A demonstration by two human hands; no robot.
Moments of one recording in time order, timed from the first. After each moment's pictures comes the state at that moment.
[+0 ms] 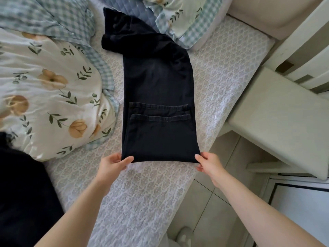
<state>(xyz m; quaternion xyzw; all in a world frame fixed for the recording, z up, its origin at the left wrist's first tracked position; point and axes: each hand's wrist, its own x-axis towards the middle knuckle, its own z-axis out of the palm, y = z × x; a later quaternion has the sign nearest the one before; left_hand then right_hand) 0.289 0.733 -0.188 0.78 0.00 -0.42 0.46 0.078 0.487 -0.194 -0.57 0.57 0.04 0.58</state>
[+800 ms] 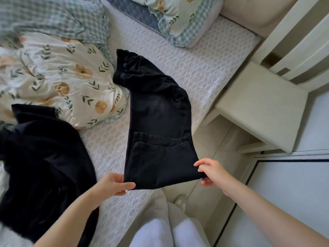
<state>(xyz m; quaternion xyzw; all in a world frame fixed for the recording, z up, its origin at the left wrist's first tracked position) 0.169 0.845 -0.026 0.75 -0.01 -0.60 0.28 -0.041 0.564 -0.020 -0.55 0.56 0.18 0.59</state>
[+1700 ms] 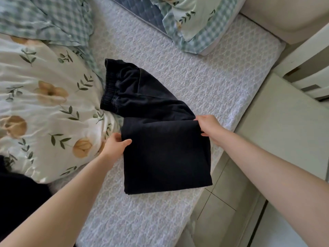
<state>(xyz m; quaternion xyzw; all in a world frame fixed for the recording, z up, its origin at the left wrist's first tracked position) 0.408 0.663 -0.193 0.80 0.04 -0.45 0.38 0.248 0.391 -0.135 -0.63 0.59 0.11 0.50</state>
